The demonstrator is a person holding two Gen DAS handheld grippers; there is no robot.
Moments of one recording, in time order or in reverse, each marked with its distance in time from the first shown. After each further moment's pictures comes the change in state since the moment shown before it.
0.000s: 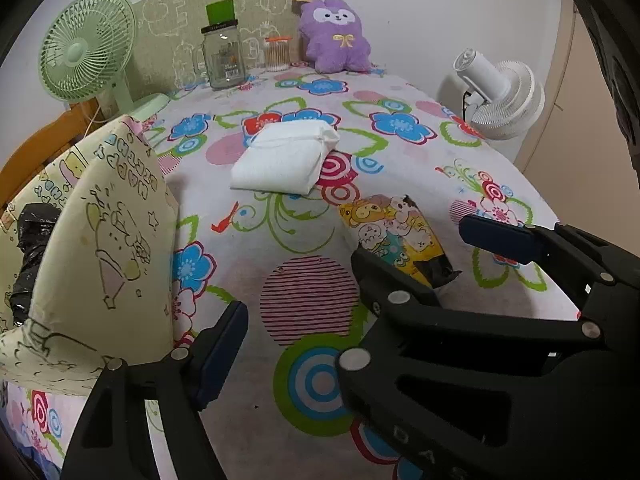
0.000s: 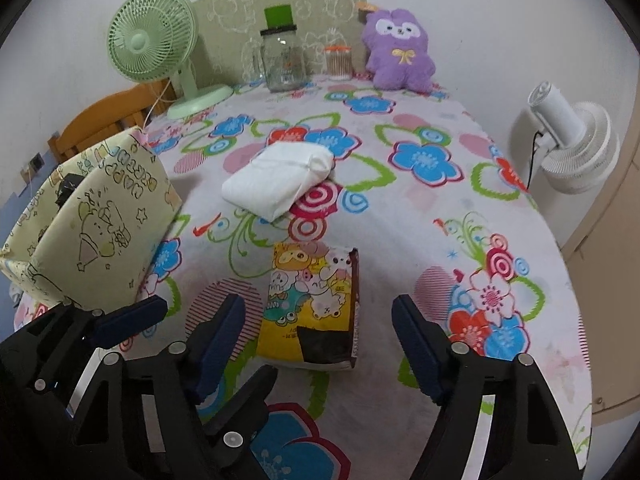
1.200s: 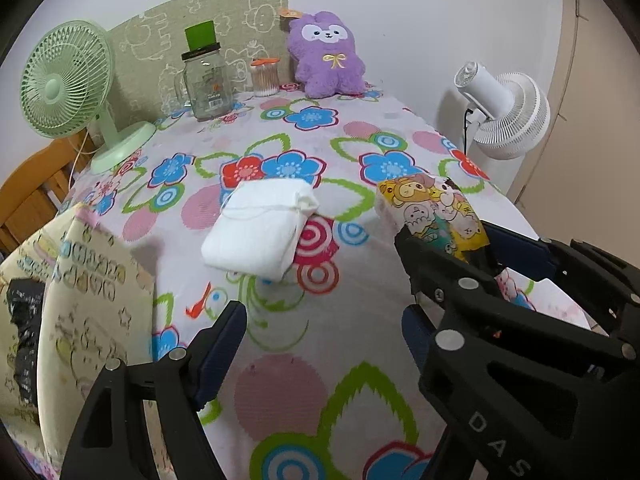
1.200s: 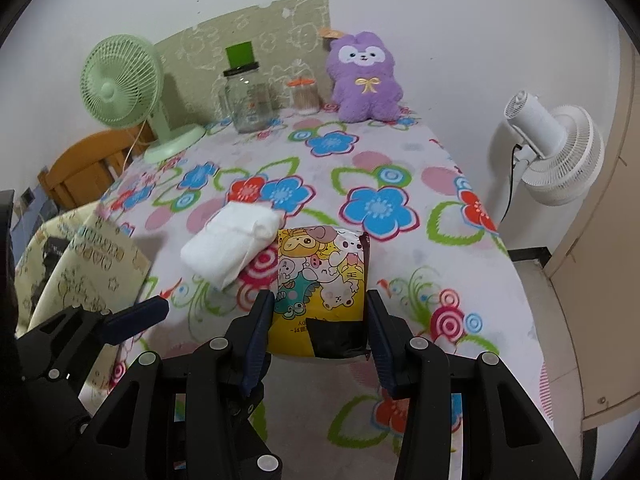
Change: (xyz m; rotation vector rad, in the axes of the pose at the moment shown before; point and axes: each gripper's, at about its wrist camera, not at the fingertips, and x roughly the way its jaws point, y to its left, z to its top) left arm 0.014 -0.019 0.059 0.014 -0.040 0.014; right arm -0.009 -0.045 0.039 0.067 -0.089 -0.025
